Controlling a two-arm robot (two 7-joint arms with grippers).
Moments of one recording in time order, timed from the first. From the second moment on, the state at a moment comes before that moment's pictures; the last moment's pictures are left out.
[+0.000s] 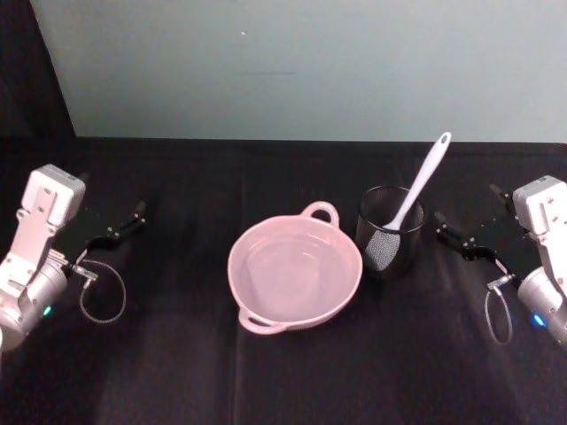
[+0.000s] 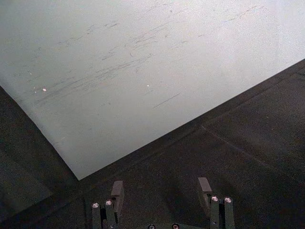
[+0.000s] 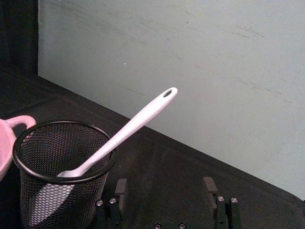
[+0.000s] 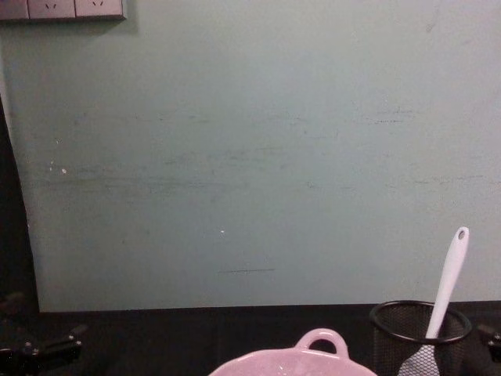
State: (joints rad) left arm -0.20 0.60 0.45 -1.41 -0.25 -0.12 0.03; right arm 0.20 0.60 -0.45 -1.41 0.25 -0.12 -0.03
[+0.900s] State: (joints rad) left arm -0.20 0.60 0.45 -1.41 -0.25 -0.12 0.03; right arm 0.20 0.60 -0.45 -1.41 0.25 -0.12 -0.03
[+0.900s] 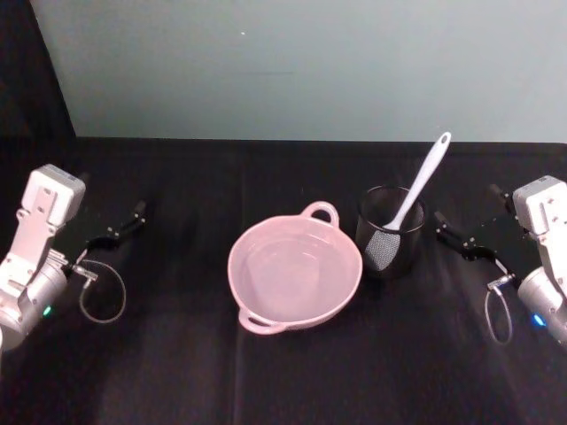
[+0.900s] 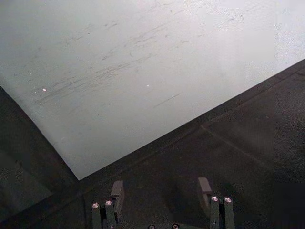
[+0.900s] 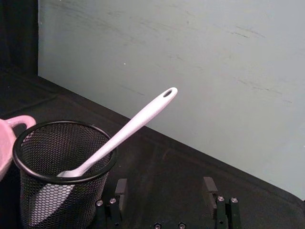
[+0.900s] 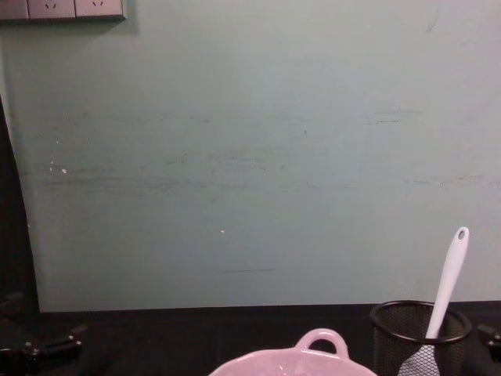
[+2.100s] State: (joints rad) left arm -0.20 0.60 0.45 -1.41 -0.25 -0.12 0.03; right arm 0.13 0.58 -0.18 -1.54 0.92 0.16 0.36
